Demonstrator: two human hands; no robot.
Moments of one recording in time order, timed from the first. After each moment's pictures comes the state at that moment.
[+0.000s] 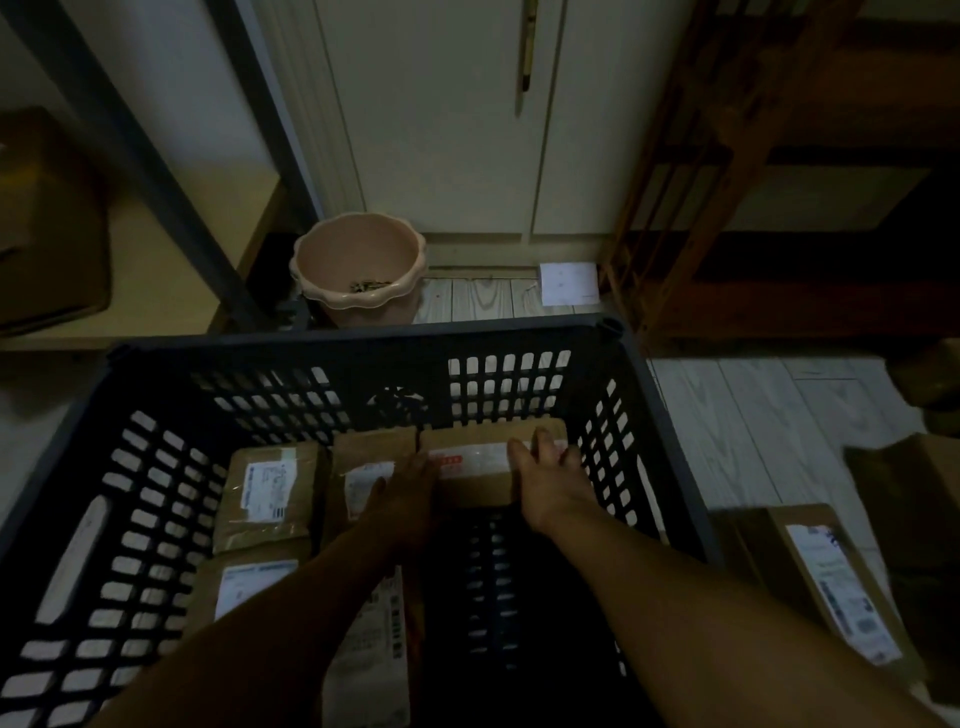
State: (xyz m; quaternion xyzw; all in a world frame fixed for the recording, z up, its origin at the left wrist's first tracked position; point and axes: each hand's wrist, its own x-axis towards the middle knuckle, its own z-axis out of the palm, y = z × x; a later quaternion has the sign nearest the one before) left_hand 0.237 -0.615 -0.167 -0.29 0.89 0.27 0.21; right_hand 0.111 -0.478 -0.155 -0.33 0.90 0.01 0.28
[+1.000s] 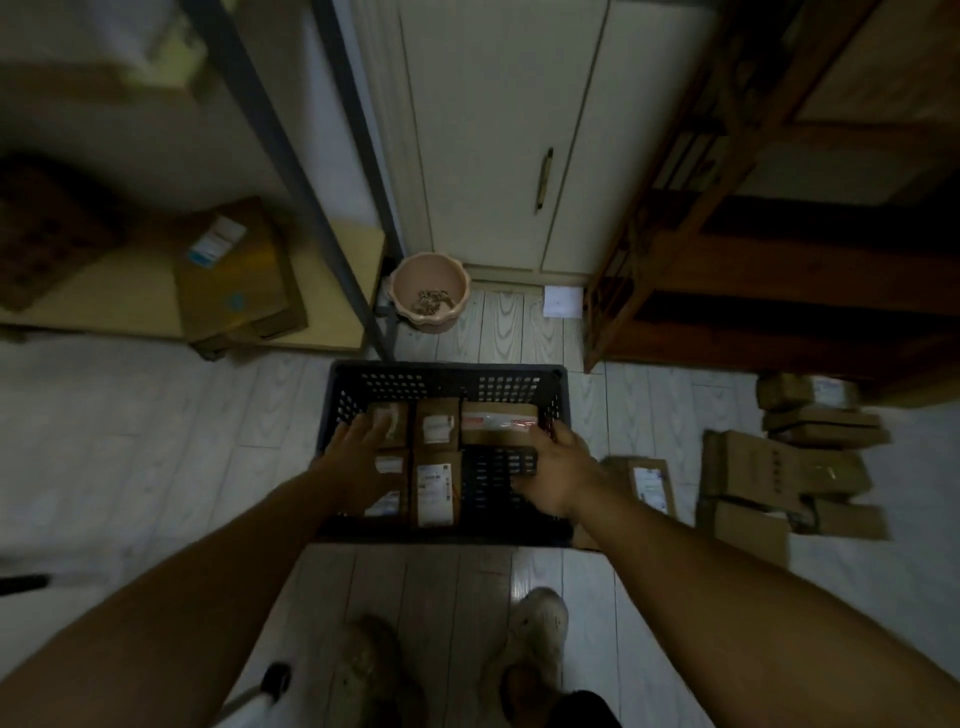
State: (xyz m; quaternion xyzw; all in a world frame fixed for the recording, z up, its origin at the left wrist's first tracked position) left_hand 0.387 -0.595 0.290 -0.36 0.85 0.26 0.28; right_hand 0.209 -0.394 0.295 -0.33 0.86 -0.05 0.40
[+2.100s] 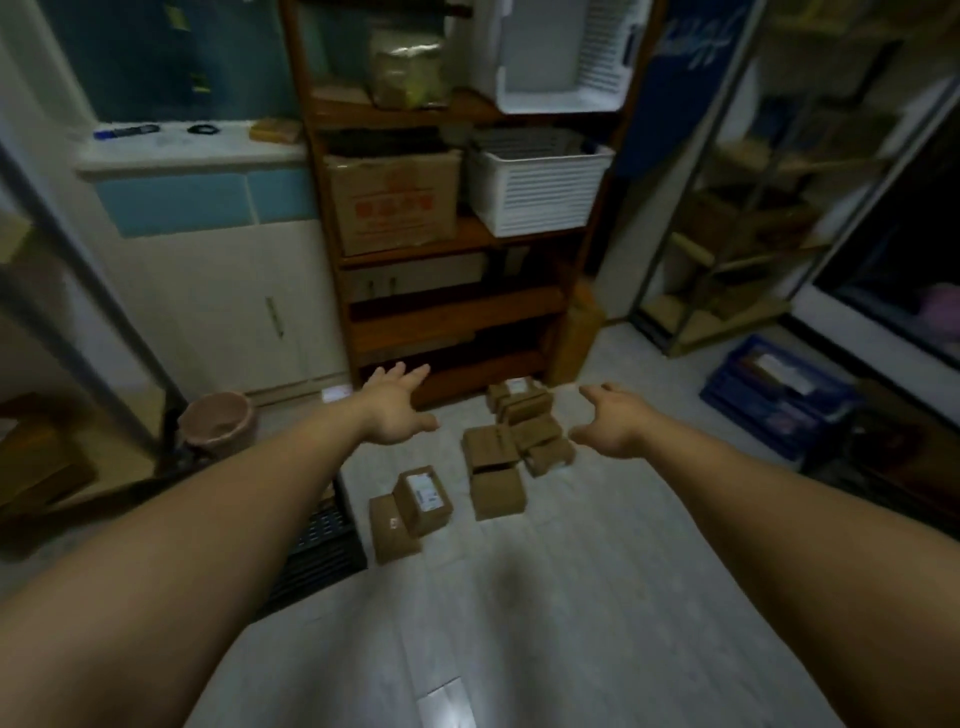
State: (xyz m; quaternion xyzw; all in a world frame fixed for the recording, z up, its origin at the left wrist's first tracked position) left_hand 0.333 -0.136 0.628 -0.09 0.95 0.21 0.20; right_hand 0.275 0.130 0.640 -0.08 0.97 -0.04 0.21
